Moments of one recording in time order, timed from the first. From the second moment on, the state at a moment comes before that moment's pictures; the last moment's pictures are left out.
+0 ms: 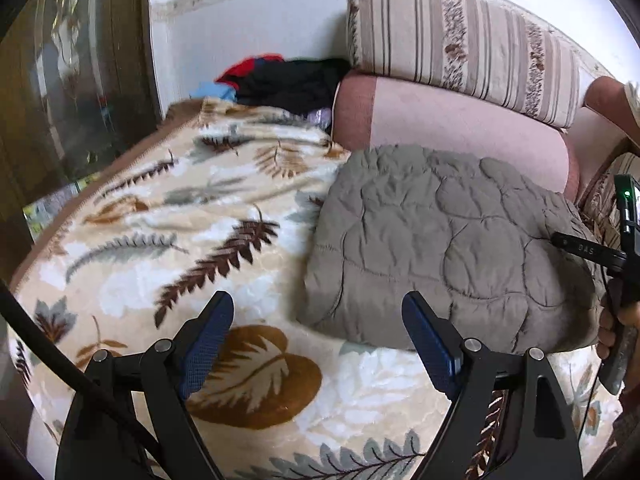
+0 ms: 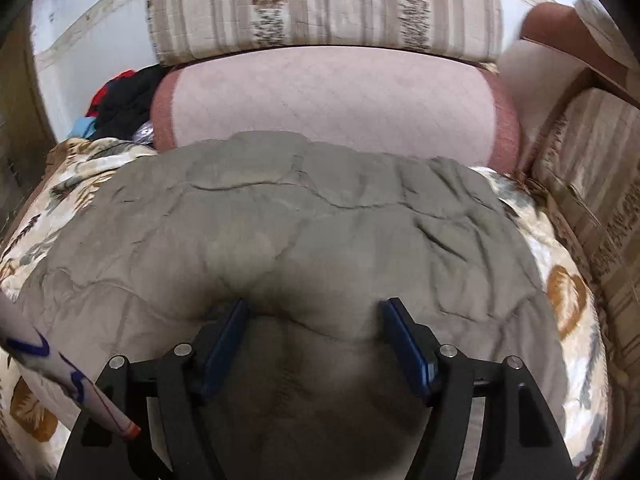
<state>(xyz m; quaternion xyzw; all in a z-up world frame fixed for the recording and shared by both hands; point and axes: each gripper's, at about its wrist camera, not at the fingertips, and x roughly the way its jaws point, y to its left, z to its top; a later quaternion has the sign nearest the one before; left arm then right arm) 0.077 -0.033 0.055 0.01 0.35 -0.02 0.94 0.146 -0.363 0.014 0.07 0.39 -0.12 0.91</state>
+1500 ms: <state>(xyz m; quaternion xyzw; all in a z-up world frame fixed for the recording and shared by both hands) 0.005 -0.072 0.047 0.03 0.41 -0.08 0.91 -0.050 -0.323 -0.008 0.13 0.40 -0.11 0.90</state>
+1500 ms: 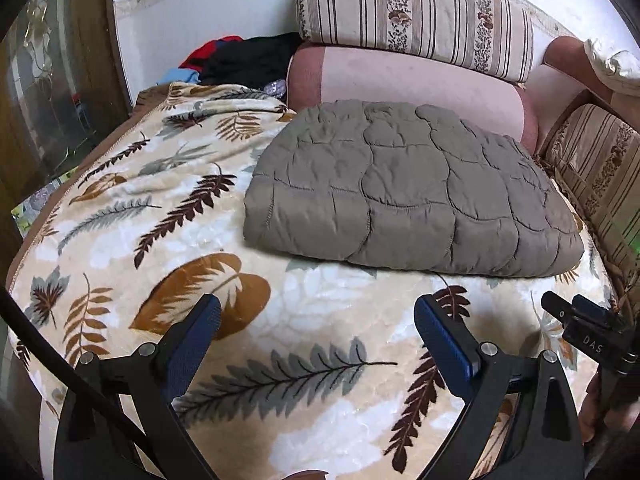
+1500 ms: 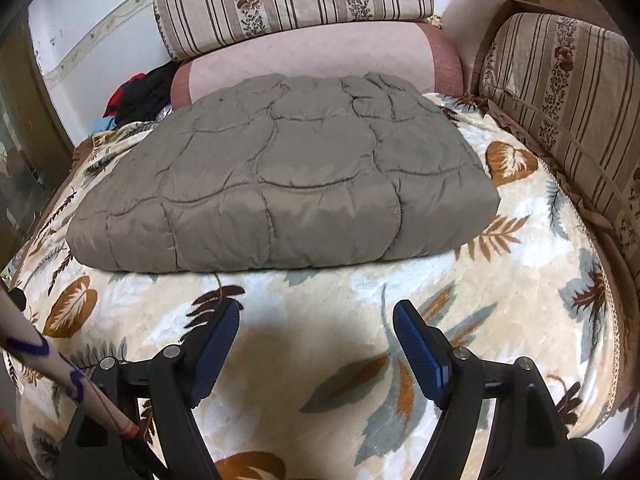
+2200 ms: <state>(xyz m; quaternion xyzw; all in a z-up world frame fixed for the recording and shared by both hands) -0.003 -0.092 0.040 0.05 0.41 -0.09 0.90 -0.057 -0.306 -0.020 0.08 0.41 -0.10 0.90</state>
